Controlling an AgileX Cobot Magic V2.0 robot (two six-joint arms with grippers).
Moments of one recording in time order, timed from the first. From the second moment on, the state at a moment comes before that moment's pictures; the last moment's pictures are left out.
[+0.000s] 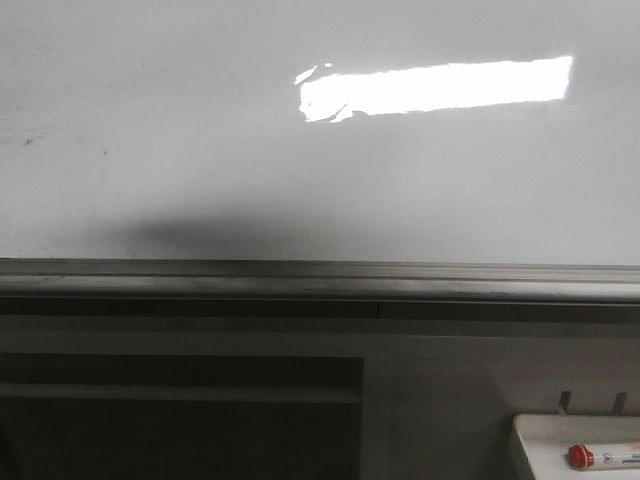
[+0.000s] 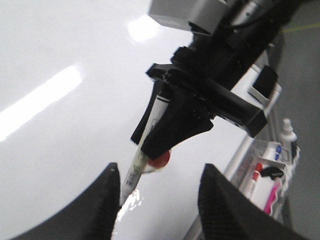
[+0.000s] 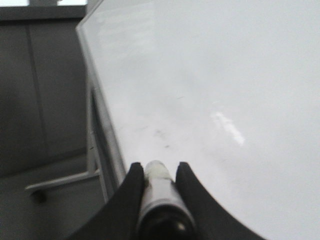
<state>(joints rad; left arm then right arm) -0.53 0.44 -0.79 -0.68 0.63 0.94 0.84 1.24 -1.09 0.69 0.27 -0.95</state>
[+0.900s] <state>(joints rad) -0.51 0.20 -0.71 -0.46 0.67 0.60 0.72 1.46 -1.10 0.59 0.10 -0.94</state>
